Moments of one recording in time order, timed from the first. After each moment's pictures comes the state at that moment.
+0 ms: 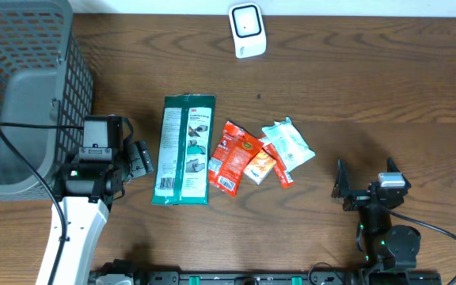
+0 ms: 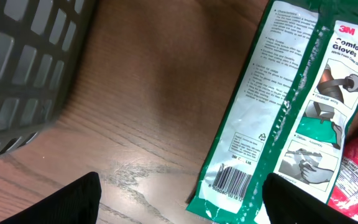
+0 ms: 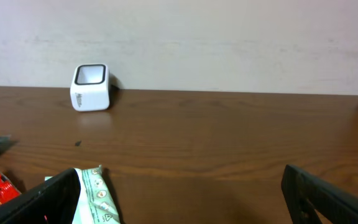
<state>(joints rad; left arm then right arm) -0.04 1.11 0.88 -0.89 -0.11 -0.35 0.01 0.01 0.01 -0.03 -0.03 0.00</state>
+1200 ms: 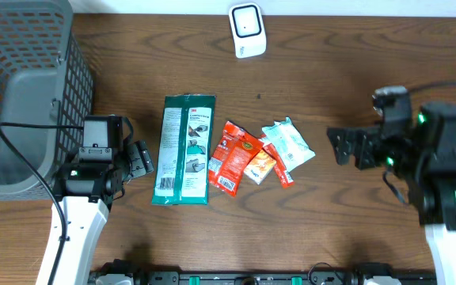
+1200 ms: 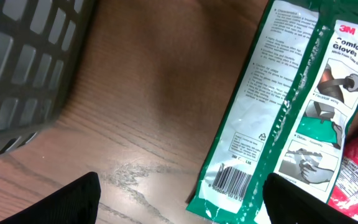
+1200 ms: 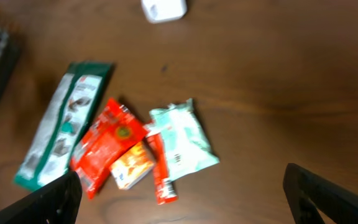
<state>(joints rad) -0.04 1.11 0.89 -0.89 -0.11 -0.35 0.01 1.04 1.15 -0.90 -0.35 0.02</state>
